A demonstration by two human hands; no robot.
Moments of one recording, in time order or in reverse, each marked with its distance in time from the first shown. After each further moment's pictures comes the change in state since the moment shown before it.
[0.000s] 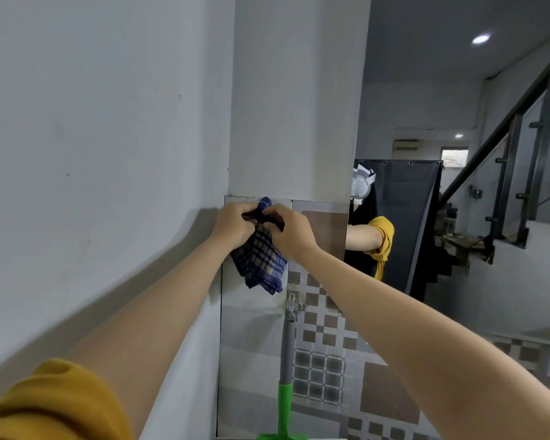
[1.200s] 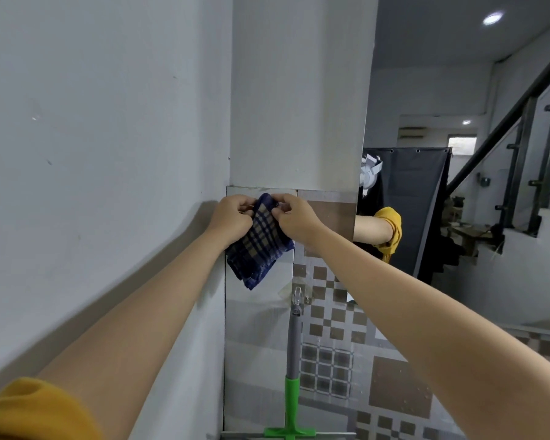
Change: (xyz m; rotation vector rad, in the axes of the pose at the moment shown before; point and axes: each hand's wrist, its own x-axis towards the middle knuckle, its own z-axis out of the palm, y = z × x) left_hand 0.000 -0.009 -0.003 -0.087 -0.015 -0.084; right_hand 0.015 -0.001 -0.003 0.260 -0.143 0.214
